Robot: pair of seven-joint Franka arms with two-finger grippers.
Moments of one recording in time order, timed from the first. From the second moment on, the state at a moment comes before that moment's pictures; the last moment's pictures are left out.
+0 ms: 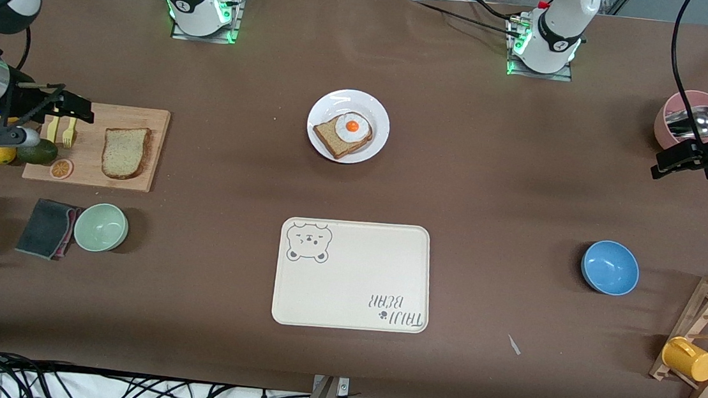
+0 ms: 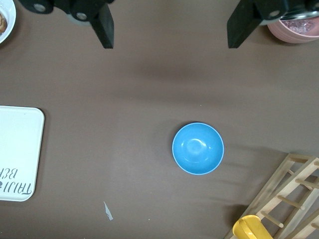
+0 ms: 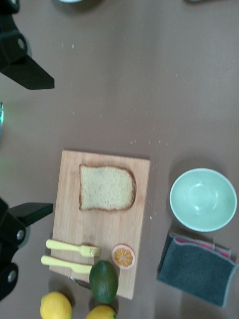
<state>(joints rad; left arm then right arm) 0.10 0.04 -0.05 -1.61 -0.01 1.62 -0.06 0.00 0.11 -0.03 -1.73 -0.04 1.65 -0.14</state>
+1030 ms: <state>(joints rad) 0.10 0.04 -0.05 -1.60 -0.01 1.61 -0.09 0.07 0.14 0.02 -2.25 -0.45 2.24 0.21</state>
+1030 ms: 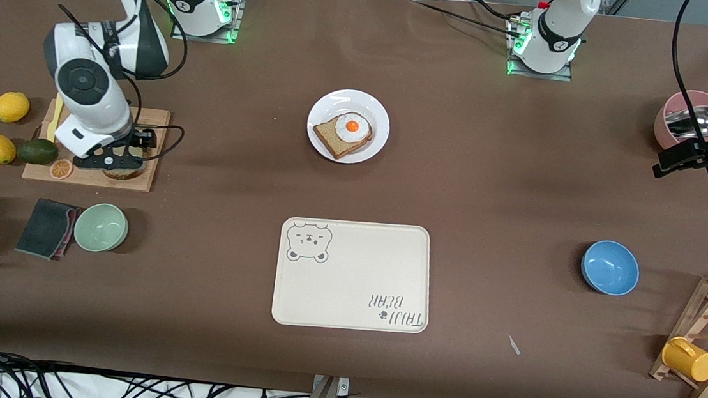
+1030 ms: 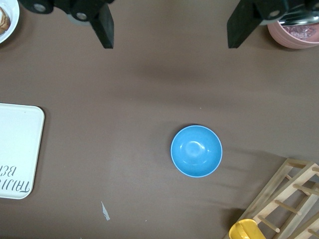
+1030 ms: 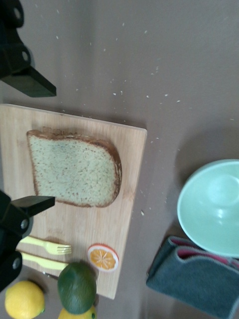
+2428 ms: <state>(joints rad) 0.10 0.04 -0.05 -1.60 -0.01 1.61 -0.09 0.07 0.33 -0.03 -2.30 -0.51 2.42 0.28</state>
